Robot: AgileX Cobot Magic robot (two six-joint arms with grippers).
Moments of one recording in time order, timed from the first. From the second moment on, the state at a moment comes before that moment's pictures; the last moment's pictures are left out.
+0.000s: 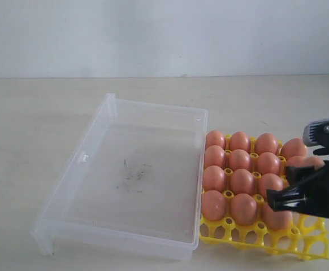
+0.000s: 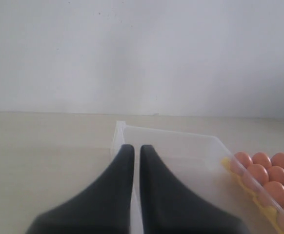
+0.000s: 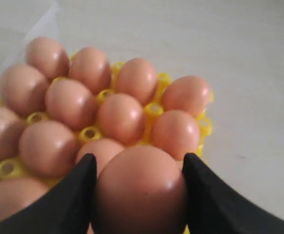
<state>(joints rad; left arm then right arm) -0.33 0.00 0.00 0.20 0.10 -0.37 0.78 1.16 -0.27 -1.73 0.59 2.09</state>
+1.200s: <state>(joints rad) -0.33 0.00 0.00 0.20 0.10 -0.37 0.78 0.90 -0.74 -1.25 0.47 1.17</state>
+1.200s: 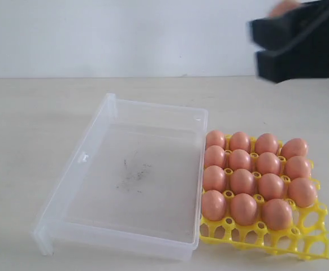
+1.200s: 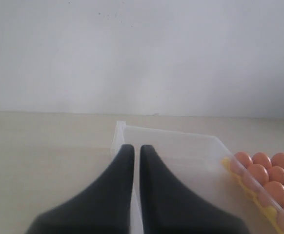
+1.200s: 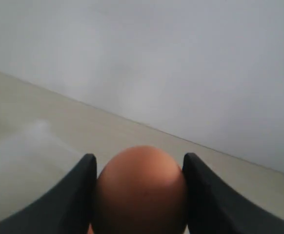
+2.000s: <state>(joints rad) -0.33 0.00 0.00 0.20 0.10 -0.37 0.78 0.89 -0.43 -0.04 -0.04 0.10</state>
